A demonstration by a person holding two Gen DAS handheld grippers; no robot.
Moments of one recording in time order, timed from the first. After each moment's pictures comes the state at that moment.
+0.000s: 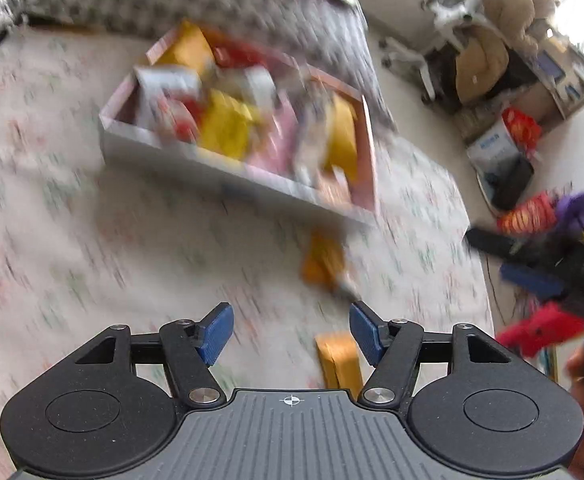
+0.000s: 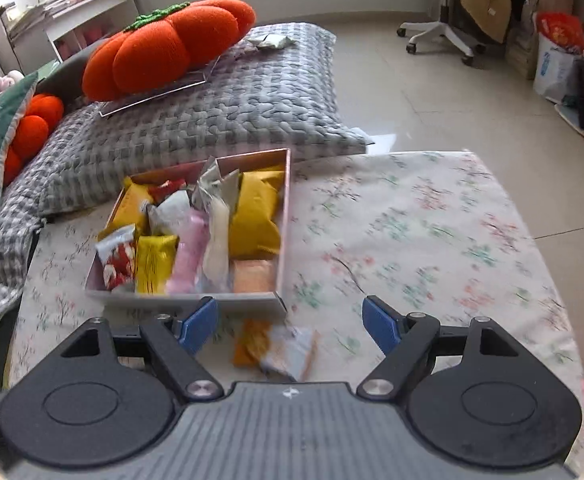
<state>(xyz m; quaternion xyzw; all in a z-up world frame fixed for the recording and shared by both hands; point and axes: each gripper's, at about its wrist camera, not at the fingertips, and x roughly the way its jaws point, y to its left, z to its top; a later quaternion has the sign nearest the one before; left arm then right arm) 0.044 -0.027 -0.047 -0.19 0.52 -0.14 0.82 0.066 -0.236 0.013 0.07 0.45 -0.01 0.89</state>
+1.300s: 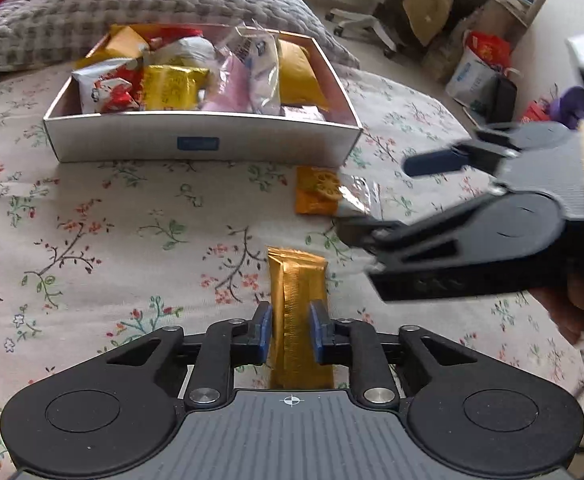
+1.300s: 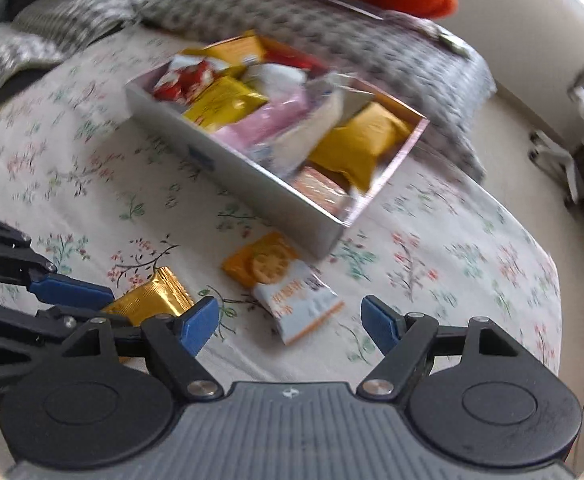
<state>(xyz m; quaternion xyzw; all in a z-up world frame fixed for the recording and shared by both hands) 0.023 -0.060 -0.092 -0.05 0.49 -0.19 0.85 0.062 -0.191 -0.075 -0.25 0.45 0.17 0.84</state>
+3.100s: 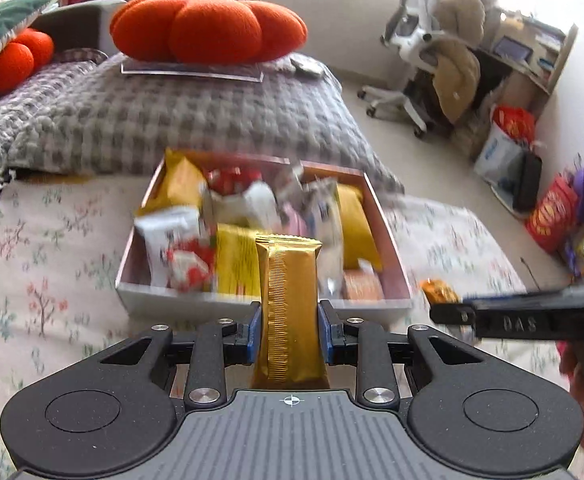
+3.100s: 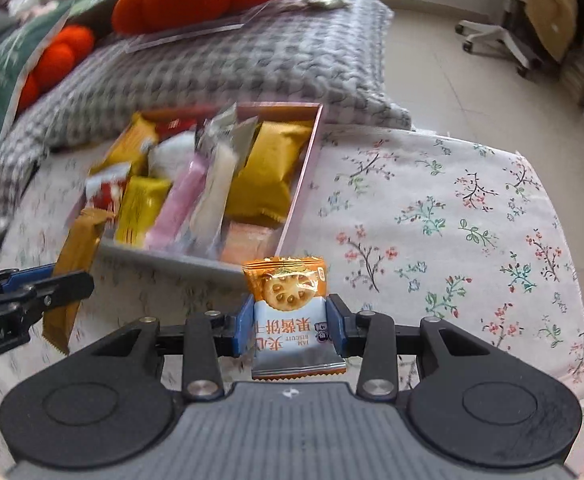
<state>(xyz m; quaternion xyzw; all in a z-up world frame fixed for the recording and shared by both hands) 0.090 -0.026 -0.023 -0.07 0.40 -0.13 0.91 0.102 -0.241 -0.039 0.01 0.48 0.07 0.87</state>
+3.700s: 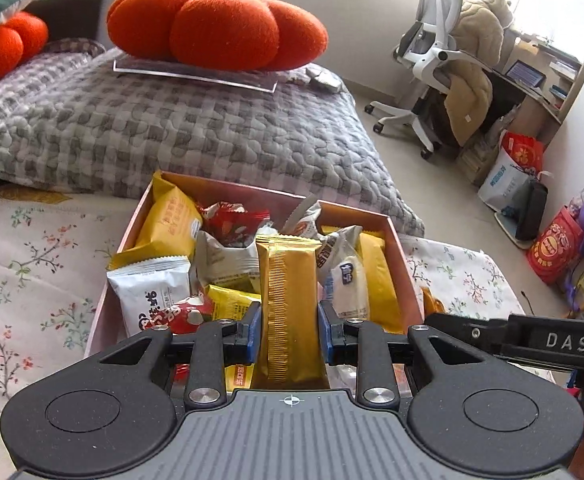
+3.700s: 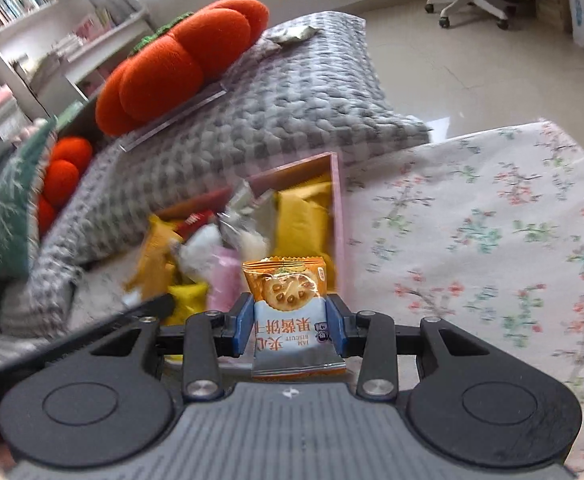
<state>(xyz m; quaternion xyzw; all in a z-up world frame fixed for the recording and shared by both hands) 0.156 -0.024 -0.041 -0.11 0.39 -0.13 0.90 0.132 -0.244 -0.039 0.19 0.43 0.08 0.88</state>
